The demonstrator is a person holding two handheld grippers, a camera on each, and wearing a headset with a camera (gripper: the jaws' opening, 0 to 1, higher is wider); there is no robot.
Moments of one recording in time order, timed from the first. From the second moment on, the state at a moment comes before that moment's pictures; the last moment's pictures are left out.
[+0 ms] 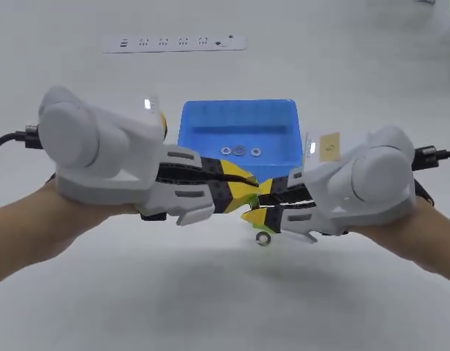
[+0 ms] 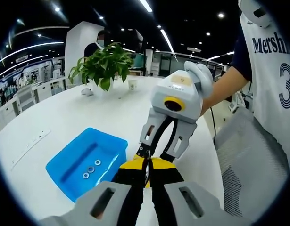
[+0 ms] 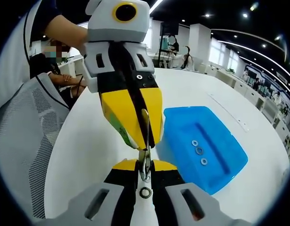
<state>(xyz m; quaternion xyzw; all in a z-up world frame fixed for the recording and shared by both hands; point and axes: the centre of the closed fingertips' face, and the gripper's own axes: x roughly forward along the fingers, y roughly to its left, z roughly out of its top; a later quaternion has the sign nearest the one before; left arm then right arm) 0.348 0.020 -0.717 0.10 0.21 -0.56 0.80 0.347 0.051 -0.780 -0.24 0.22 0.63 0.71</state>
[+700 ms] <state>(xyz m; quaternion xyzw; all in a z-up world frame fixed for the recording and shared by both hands) 0.351 0.019 -0.694 0.17 0.20 -0.59 0.77 0.356 0.054 -0.754 -0.25 0.19 0.62 0.72</state>
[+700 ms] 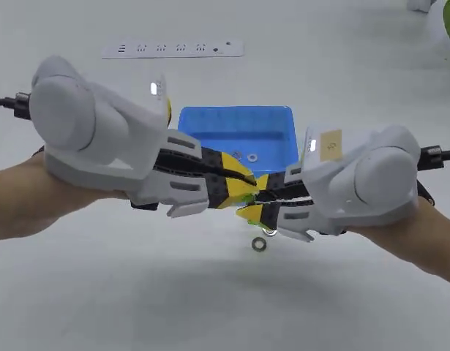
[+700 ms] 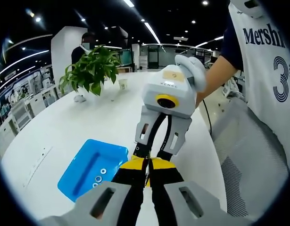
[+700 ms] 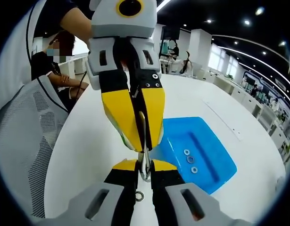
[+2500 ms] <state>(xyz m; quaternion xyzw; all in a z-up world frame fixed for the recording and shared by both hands) 0.429 0.025 -0.701 0.20 0.17 -0.62 0.74 0.439 0.068 -0.758 -0.27 0.18 0.62 0.72</state>
